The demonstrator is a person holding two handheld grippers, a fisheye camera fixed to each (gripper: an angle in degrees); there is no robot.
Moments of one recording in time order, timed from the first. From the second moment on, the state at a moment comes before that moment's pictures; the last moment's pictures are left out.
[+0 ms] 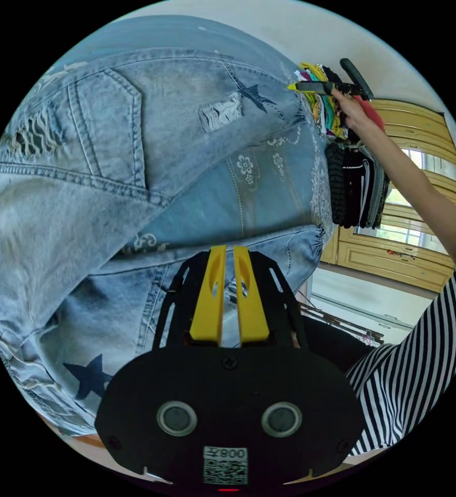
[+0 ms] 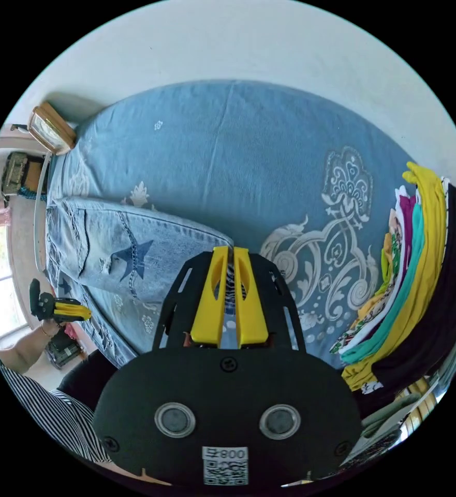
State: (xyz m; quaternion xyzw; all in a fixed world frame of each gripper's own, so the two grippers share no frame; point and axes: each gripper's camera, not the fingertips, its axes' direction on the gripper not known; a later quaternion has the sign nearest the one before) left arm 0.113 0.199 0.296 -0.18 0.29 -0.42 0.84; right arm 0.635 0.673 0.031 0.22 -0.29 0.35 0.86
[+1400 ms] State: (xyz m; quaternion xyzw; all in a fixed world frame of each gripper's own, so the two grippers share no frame) left arm 0.142 0.155 -0.087 -0.19 0.11 -0.50 0.83; right arm 0.462 0.592 0.251 0.11 -0.41 0.23 0.87
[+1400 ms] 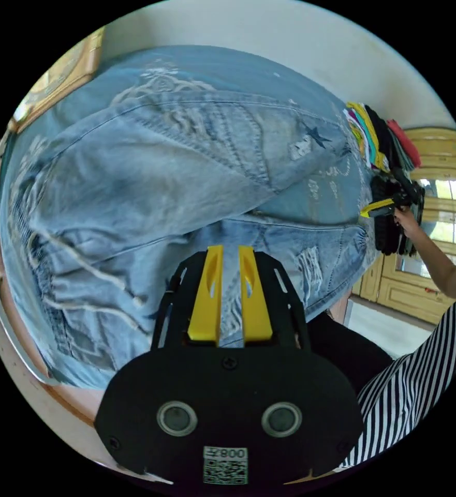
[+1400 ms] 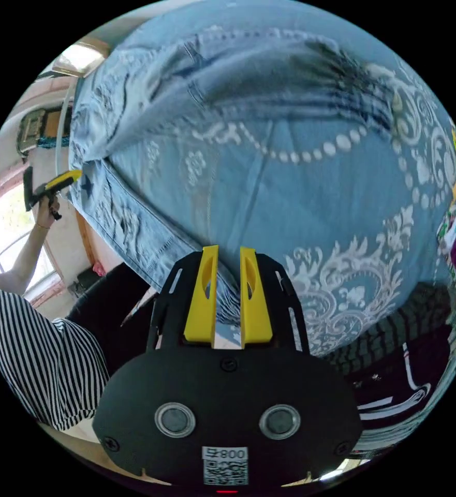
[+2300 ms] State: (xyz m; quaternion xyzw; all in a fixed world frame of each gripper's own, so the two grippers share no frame) left arm 0.049 0.258 -0.397 -0.16 -0.07 -0.66 0.73; right arm 0.385 0.188 0.122 0.30 -0.12 -0.01 0.95
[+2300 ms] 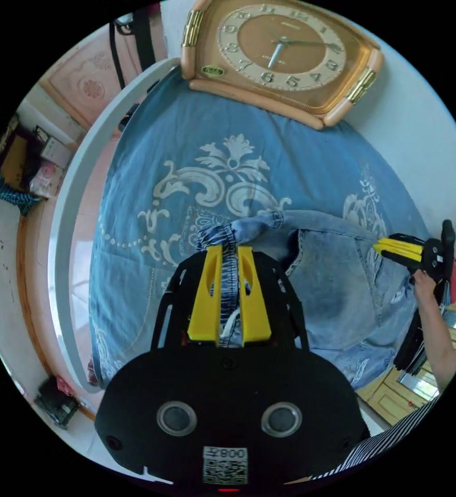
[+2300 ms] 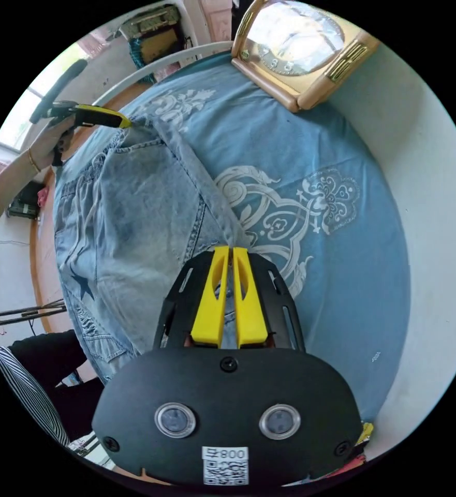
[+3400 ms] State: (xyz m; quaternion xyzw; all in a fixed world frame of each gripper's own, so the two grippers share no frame) left arm 0.276 0.383 -0.599 -0.12 -0.05 -0.74 0.66; right arm 0.306 0.168 0.228 0.33 -0.25 -0.05 0.91
